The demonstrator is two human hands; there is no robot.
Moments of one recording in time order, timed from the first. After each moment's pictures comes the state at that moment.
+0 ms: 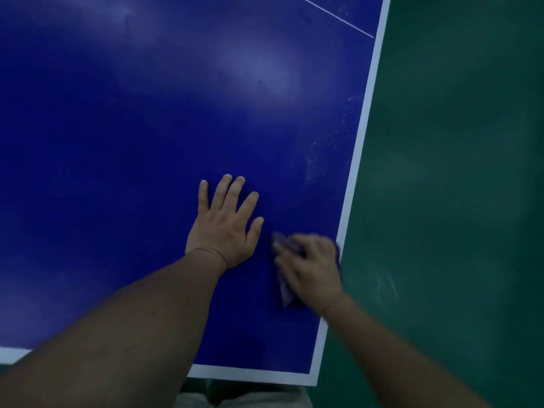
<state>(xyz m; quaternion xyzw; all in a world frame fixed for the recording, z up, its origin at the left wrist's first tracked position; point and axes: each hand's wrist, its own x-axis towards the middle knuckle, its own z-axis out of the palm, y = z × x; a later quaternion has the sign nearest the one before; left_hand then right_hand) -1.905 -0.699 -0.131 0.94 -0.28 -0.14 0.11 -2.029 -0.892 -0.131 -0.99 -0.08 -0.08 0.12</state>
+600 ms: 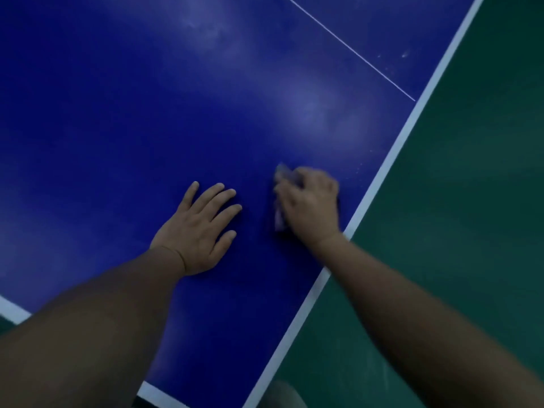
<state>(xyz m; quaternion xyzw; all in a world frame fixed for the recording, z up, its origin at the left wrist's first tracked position) -1.910 -0.706 -0.126 0.96 -0.24 -0.12 0.08 -1.844 -0.955 -0.131 -0.97 -0.18 -0.14 0.10</state>
